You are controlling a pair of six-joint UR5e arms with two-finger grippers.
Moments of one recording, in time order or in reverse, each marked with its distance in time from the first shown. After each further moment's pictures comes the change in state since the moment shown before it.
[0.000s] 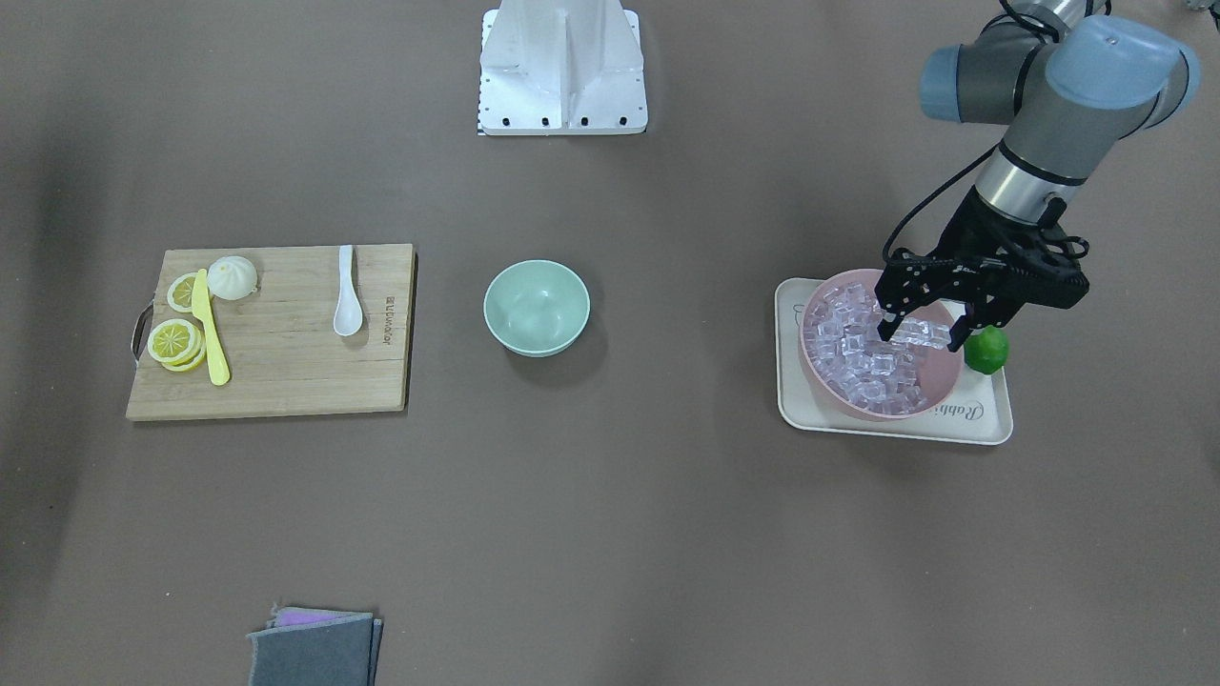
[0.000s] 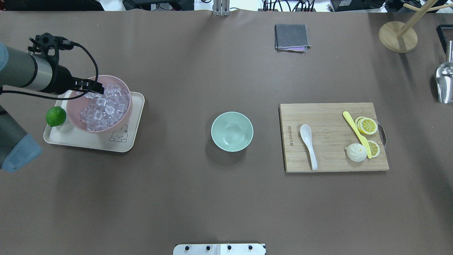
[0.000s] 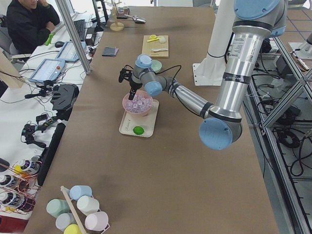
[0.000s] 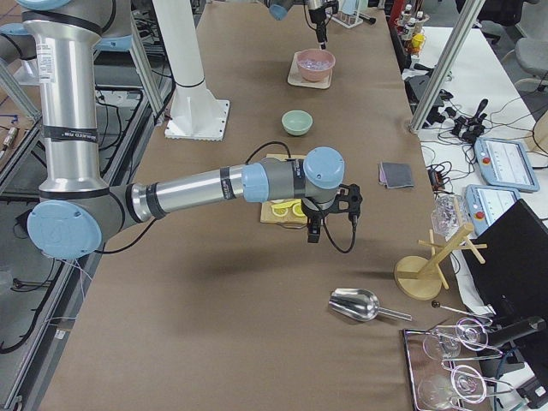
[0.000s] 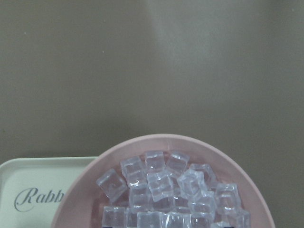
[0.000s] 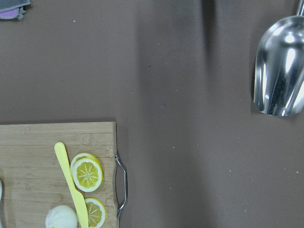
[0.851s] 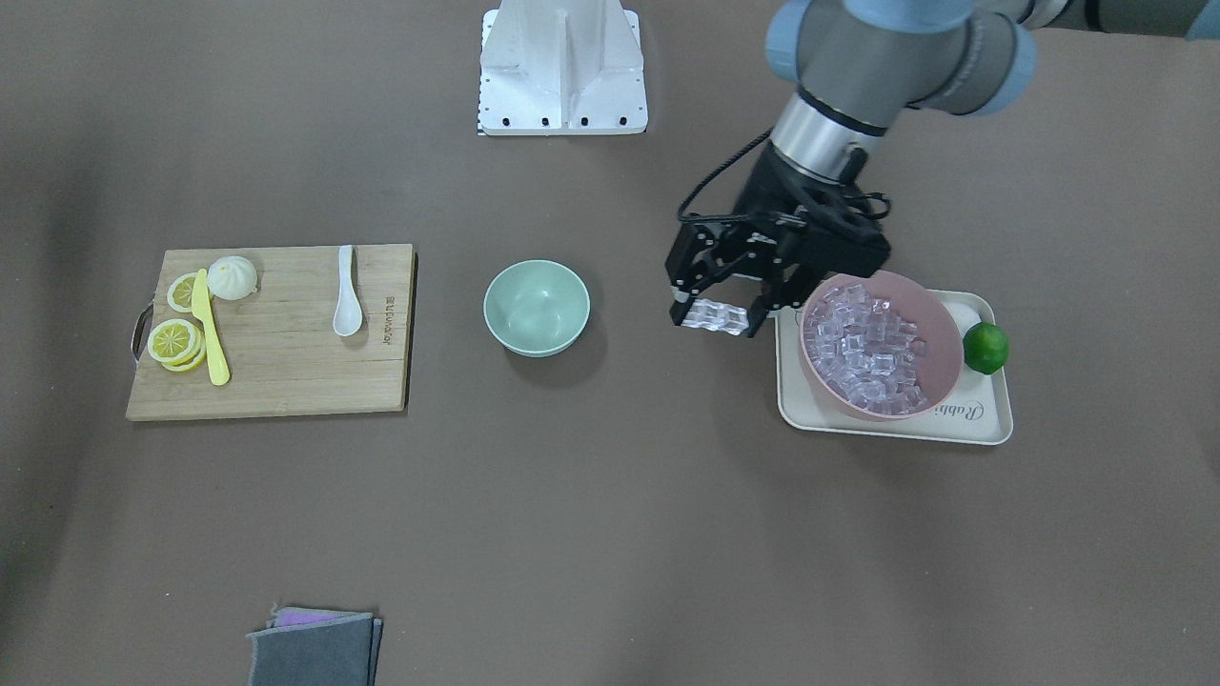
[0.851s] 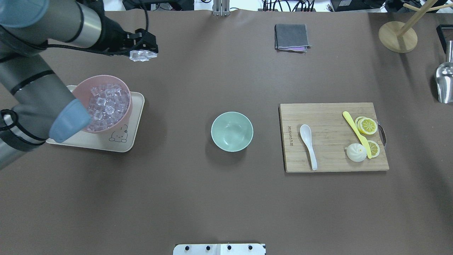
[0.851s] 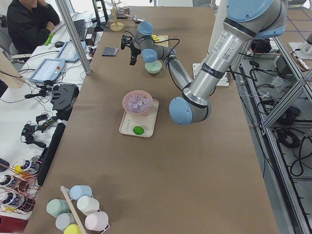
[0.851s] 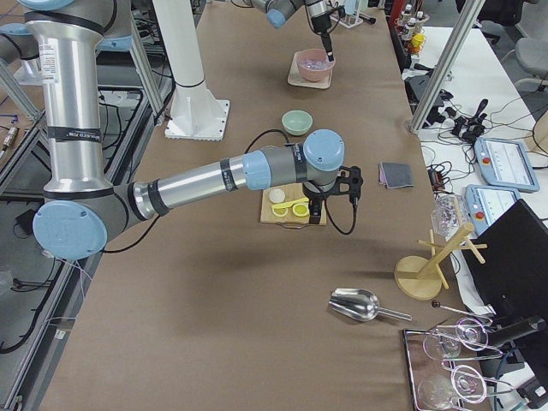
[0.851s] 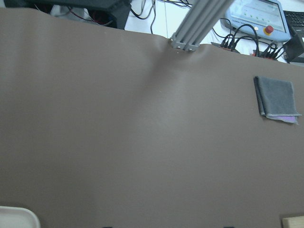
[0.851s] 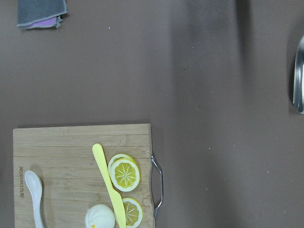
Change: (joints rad) left arm 0.216 -0.365 0.048 0.090 0.172 -0.383; right arm -0.038 0.011 0.068 0.008 0.028 0.103
